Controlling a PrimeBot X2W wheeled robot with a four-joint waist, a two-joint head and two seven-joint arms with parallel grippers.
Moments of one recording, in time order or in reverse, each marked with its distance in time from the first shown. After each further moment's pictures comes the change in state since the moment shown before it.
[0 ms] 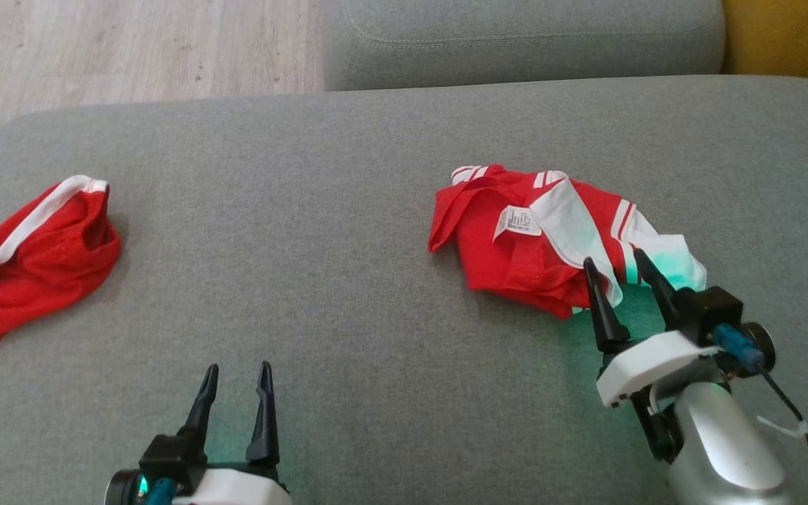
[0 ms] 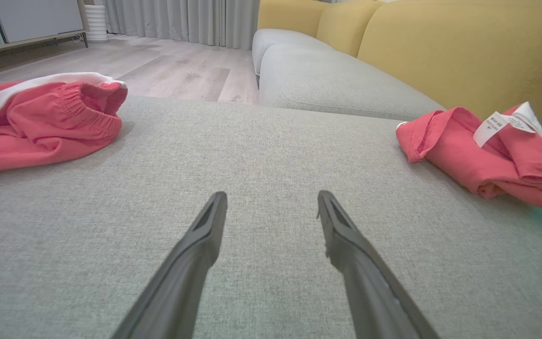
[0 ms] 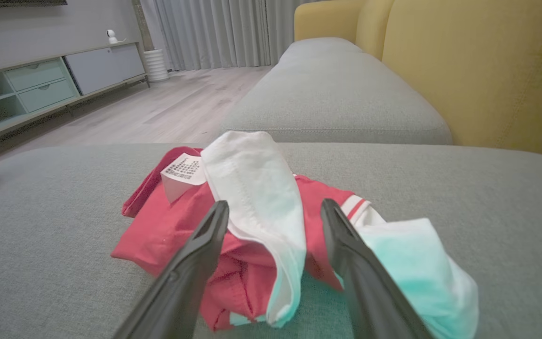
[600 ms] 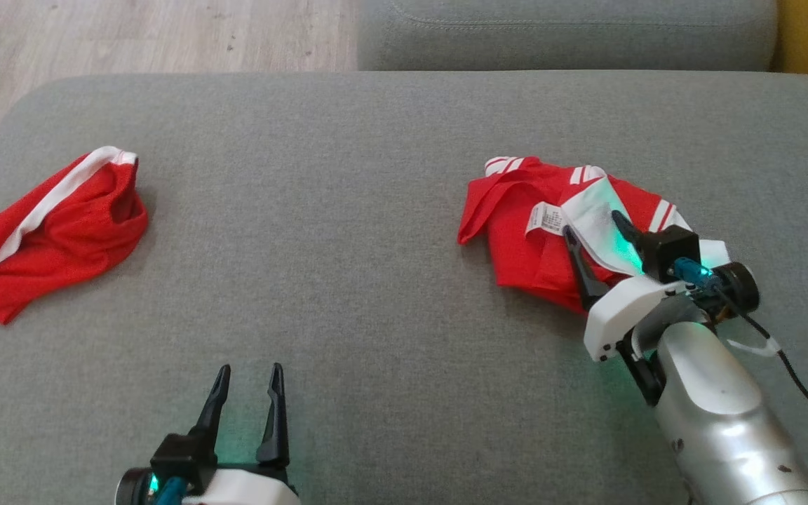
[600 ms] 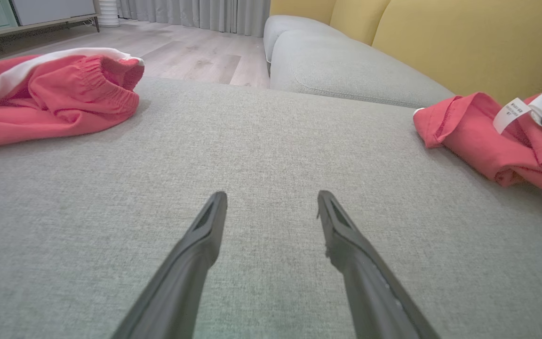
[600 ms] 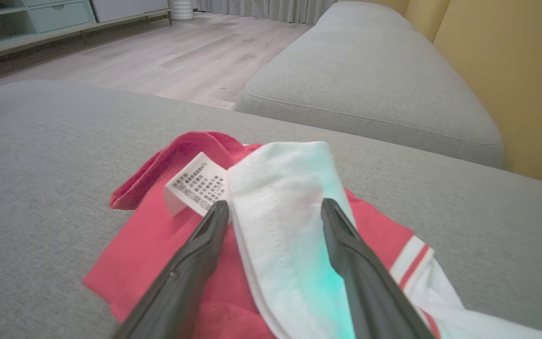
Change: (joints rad) left arm -0.004 0.000 -0.032 0.008 -0.008 0.001 0.000; right arm -0.243 0.003 0.033 0.274 -0.139 0.000 0.045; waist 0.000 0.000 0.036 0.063
